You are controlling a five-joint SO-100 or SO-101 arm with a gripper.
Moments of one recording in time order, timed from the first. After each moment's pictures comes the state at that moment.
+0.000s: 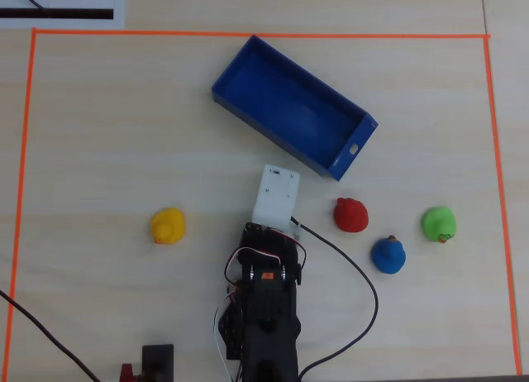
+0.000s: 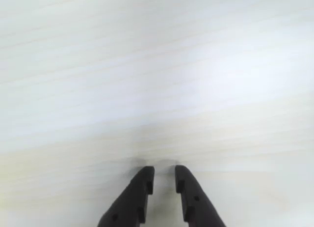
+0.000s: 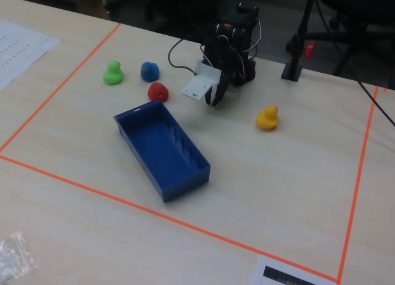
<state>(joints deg) 5.9 190.5 178.5 74.1 -74.4</state>
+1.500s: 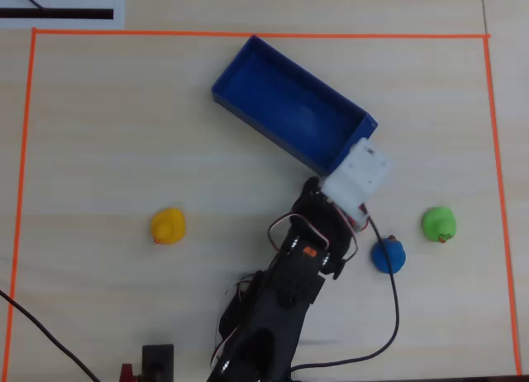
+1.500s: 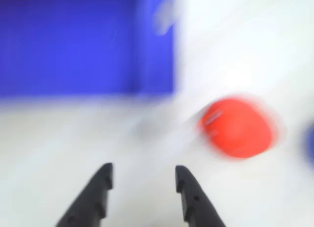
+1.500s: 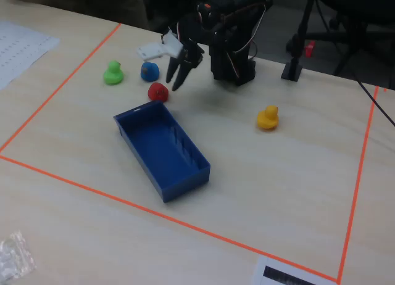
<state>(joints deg) 38.0 152.1 146.9 51.7 -75.0</state>
